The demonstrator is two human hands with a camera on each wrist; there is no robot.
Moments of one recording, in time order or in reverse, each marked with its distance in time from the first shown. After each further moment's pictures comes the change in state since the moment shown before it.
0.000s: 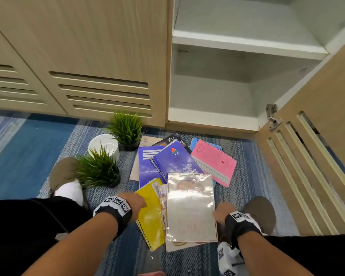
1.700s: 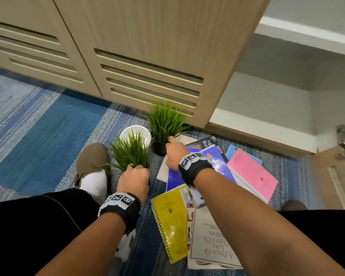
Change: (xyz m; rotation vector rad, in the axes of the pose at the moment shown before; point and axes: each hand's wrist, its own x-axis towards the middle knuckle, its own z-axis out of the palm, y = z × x) left_hand -0.009 -0.075 -0.002 -0.460 0.572 -0.428; right_hand 0.008 -0.326 -0.027 -0.477 0.209 -0.845
